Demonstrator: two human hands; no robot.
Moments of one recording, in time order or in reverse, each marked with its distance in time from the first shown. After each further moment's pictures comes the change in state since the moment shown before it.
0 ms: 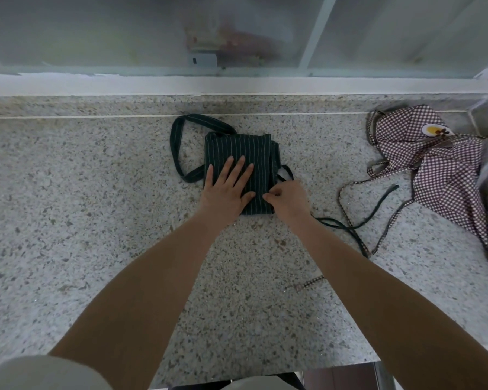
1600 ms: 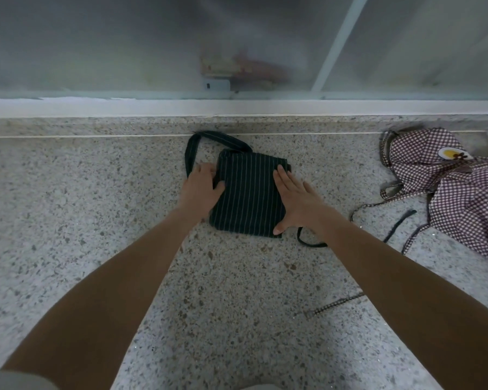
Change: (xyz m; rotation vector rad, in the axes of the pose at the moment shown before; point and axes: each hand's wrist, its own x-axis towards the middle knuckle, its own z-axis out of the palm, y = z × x) left_hand 0.021 -0.065 -0.042 -0.532 0.138 -0.335; right_hand 0.038 -0.021 -0.033 -0.792 -0.389 -0.321
